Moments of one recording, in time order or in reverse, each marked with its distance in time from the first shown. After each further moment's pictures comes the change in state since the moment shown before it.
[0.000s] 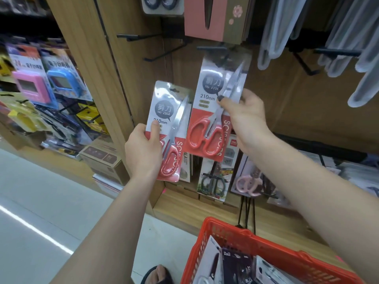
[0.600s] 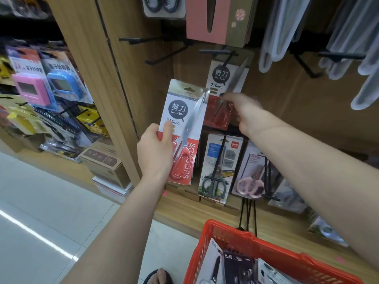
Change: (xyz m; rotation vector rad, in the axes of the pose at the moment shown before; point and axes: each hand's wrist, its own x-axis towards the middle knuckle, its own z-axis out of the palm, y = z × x) left_hand -0.007 0.011 0.012 -0.122 -0.122 0.005; right_hand 0.061 0.003 0.001 -0.027 0.123 0.356
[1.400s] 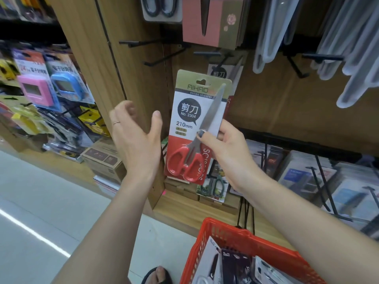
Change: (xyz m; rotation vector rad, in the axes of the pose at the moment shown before) left_hand -0.001 0.017 -0.028 0.116 0.367 0.344; right_hand -0.107 0.066 -0.012 -0.055 -0.406 -0.401
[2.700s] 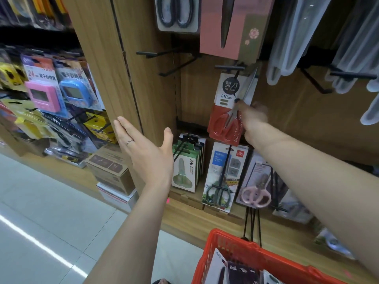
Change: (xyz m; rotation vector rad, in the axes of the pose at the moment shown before) left_hand -0.001 -0.021 0.026 0.096 -0.009 -0.216; right_hand 0.148 0.009 -0.046 -0.033 0.593 0.161
